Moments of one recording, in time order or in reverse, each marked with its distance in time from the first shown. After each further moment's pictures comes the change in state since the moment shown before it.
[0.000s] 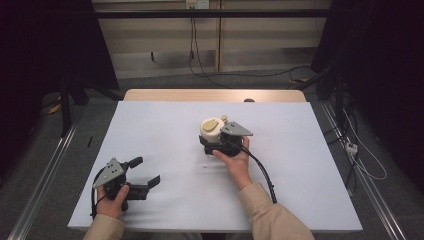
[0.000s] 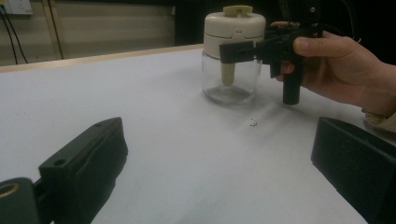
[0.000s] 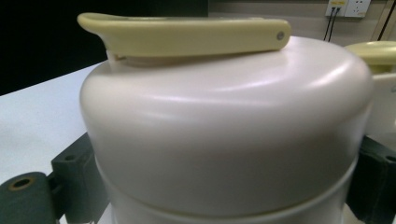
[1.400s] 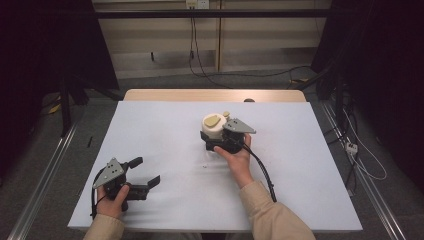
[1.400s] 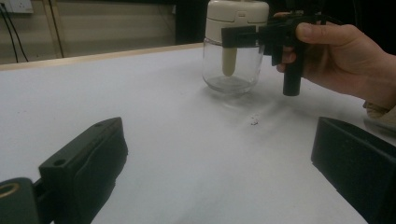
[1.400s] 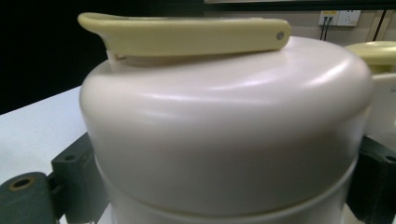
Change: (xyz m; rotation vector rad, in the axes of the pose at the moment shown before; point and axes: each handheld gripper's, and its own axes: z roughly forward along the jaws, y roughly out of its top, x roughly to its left) left arm 0.000 -0.001 0.000 0.003 0.004 0.000; right arm -0.004 0.010 -0.003 -0.038 -0.011 0.027
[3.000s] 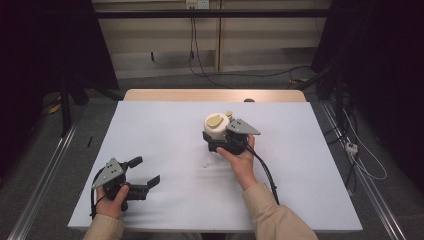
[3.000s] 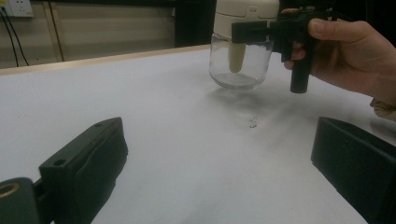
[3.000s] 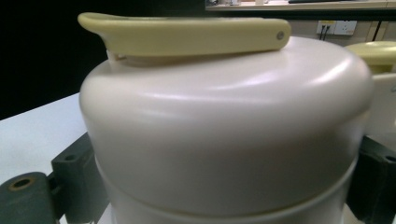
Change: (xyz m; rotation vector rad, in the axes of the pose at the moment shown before) left arm -0.001 0.002 -0.001 -0.006 -0.001 0.006; right arm 0.001 0.007 -0.014 -0.021 0.001 -0.016
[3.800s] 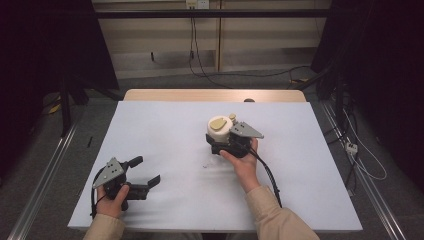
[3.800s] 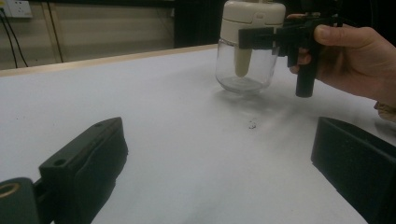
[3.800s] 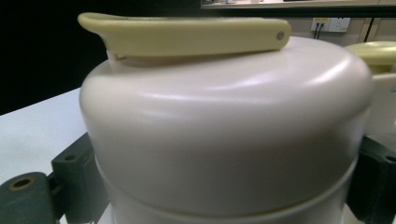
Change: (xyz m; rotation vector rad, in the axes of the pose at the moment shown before) left arm 0.000 0.001 0.001 -0.002 -0.004 0.003; right arm -0.003 -0.007 -0.010 0.002 -0.013 0.003
